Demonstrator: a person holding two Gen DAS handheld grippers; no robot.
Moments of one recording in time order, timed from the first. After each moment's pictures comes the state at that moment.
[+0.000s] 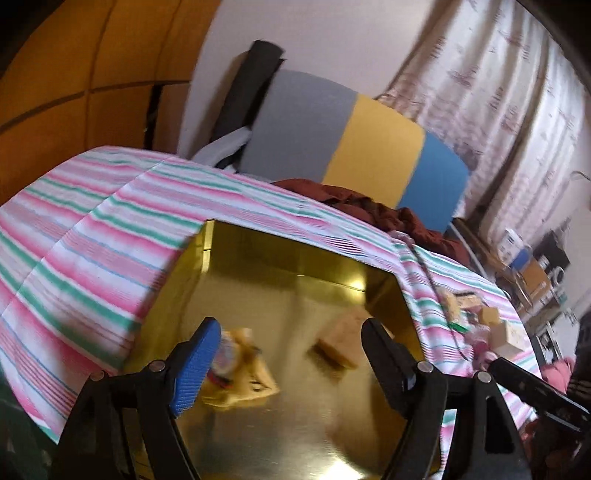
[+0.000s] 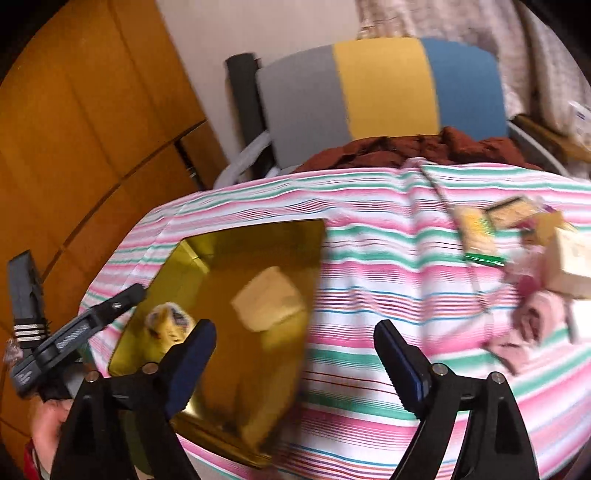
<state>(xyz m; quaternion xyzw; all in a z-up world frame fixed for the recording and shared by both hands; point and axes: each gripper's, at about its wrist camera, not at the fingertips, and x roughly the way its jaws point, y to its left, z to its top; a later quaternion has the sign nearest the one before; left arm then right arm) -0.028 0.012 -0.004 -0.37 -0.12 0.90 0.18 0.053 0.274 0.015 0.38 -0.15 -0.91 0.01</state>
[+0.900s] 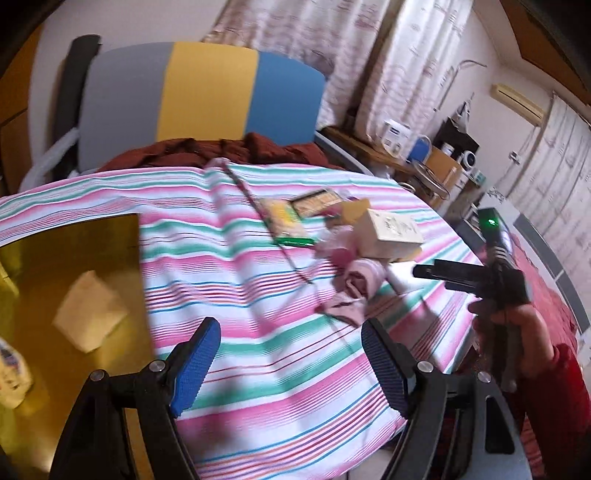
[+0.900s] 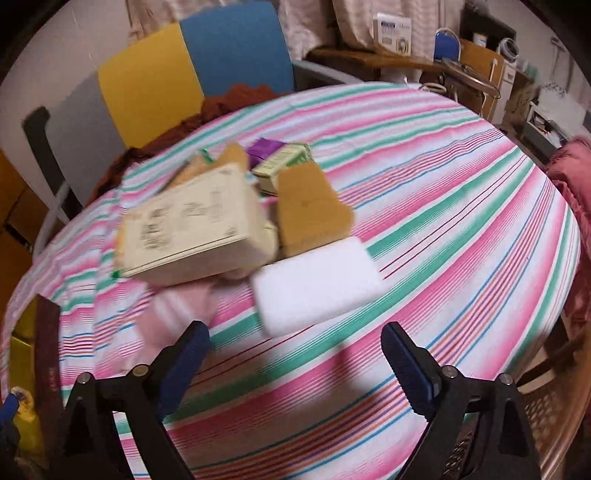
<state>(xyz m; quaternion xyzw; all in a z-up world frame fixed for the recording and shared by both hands) 0.036 0.237 -0.005 -0.41 0.01 0.82 0.41 0.128 0.568 -0.036 0.45 -0.23 -0.81 -0.28</state>
